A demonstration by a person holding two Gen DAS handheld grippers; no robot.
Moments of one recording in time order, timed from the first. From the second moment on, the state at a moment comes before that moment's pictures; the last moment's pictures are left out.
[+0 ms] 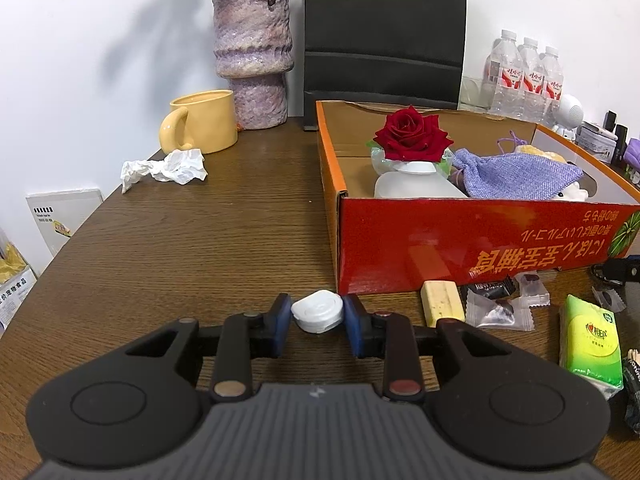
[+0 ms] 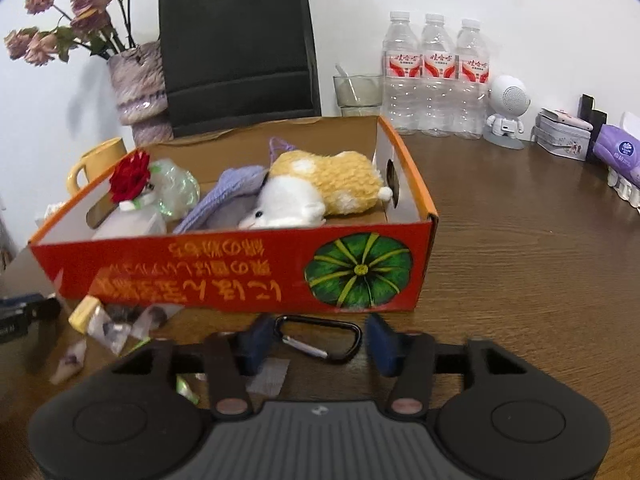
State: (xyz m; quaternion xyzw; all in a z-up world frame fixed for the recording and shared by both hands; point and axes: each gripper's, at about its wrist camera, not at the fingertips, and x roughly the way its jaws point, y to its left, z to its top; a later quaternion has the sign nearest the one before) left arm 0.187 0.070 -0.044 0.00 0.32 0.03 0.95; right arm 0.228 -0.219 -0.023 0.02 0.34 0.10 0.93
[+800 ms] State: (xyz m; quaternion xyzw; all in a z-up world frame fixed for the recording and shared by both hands) left arm 0.178 0.073 -0.041 -0.02 0.31 0.03 0.95; right arm 0.212 -0.204 -0.023 -0.02 0.33 0.11 0.94
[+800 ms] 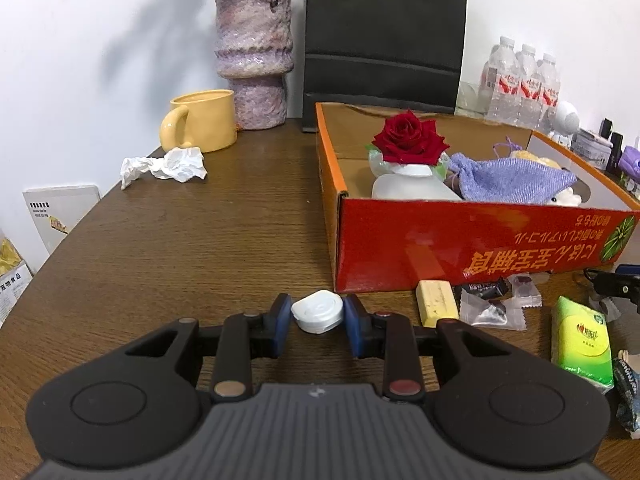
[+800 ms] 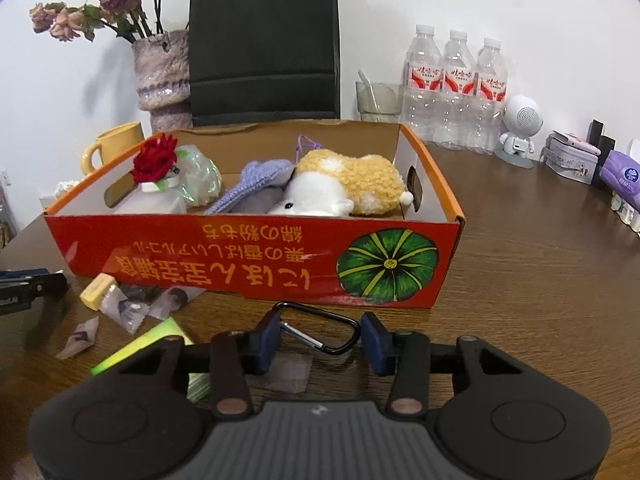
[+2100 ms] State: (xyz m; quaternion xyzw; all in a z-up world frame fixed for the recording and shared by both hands) left arm 0.333 -0.021 0.000 -0.02 0.29 -0.03 0.96; right arm 0.381 -0.190 0.015 0.01 0.30 0.14 0.94
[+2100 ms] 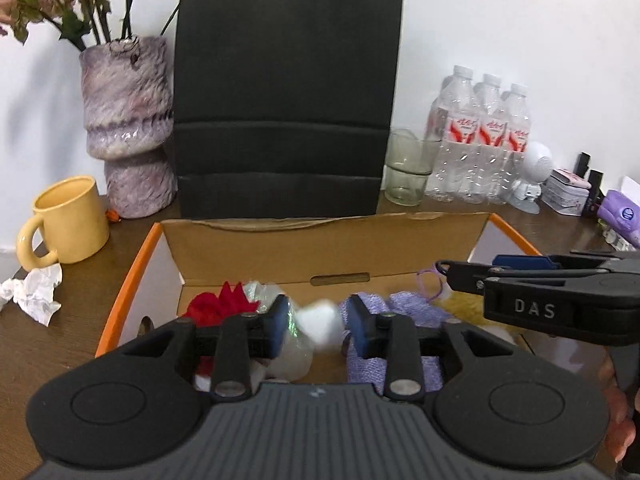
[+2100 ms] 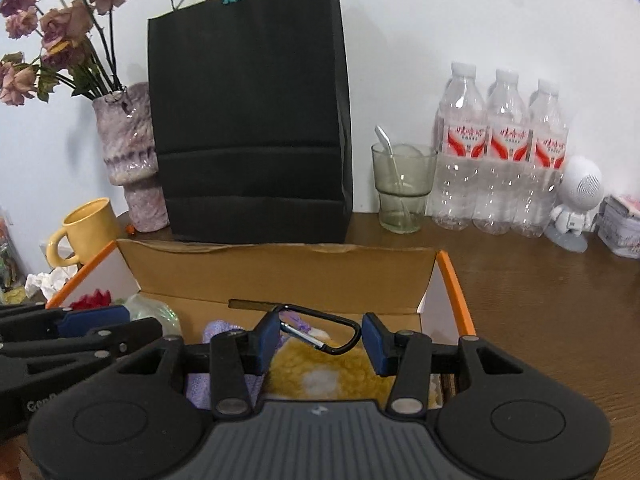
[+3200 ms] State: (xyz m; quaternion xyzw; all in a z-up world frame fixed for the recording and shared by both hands) left arm 0.222 -0.008 0.051 -0.04 0.21 0.00 0.98; right arm 0.280 -0.204 0.062 -0.01 0.25 0.15 0.96
